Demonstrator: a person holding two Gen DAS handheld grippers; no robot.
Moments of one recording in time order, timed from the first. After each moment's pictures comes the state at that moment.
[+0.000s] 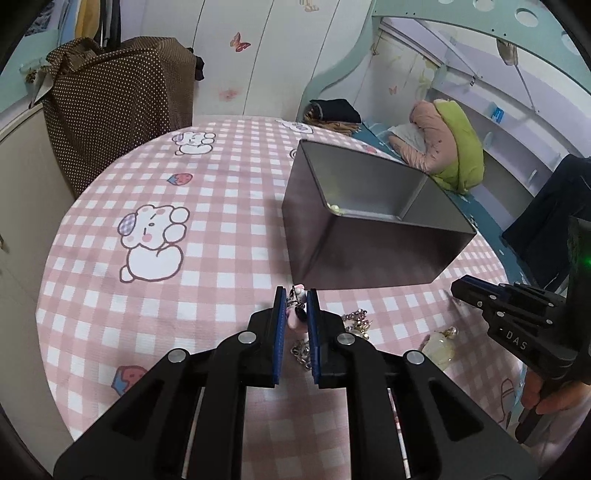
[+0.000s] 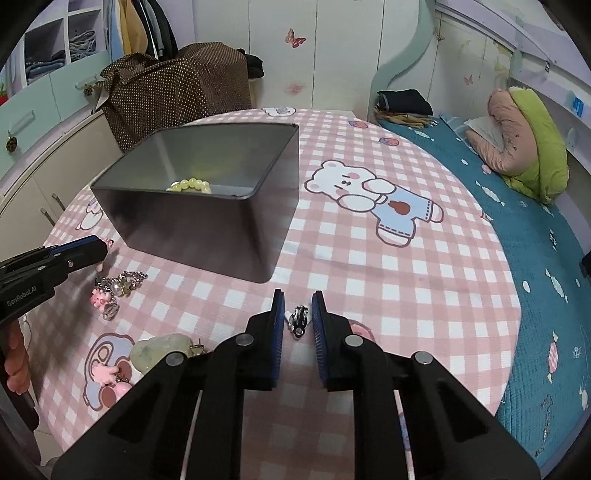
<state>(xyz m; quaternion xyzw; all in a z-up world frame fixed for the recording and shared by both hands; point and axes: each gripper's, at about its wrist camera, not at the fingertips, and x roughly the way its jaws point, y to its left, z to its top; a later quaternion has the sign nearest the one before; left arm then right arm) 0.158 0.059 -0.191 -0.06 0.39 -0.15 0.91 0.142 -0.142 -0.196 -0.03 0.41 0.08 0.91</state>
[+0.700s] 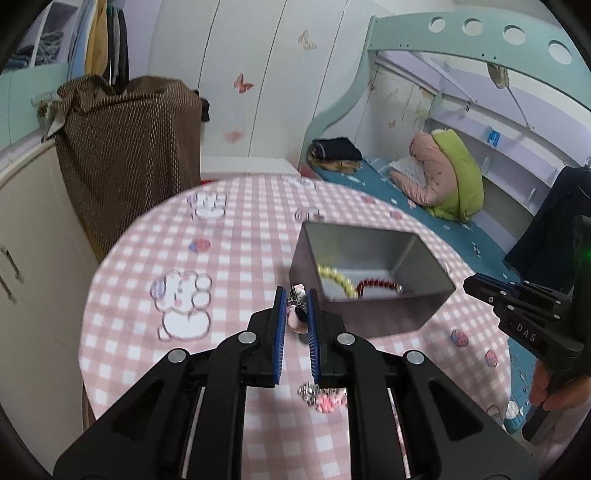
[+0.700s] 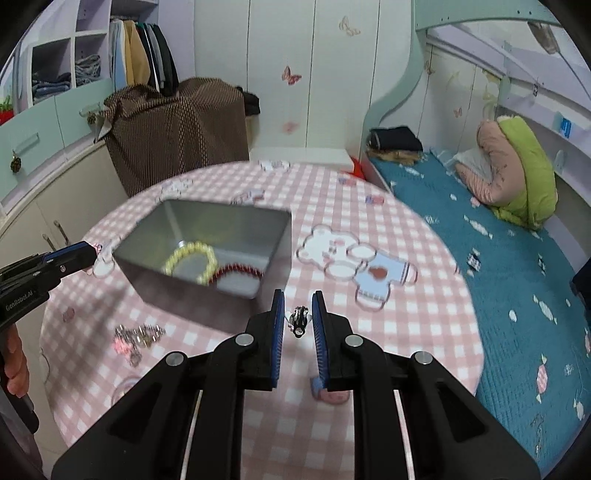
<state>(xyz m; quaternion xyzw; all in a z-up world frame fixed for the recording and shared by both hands) 0.155 0.069 -0.138 -0.05 0.32 -0.14 0.94 0.144 -0.142 -0.142 -0.03 0.34 0.07 0.94</state>
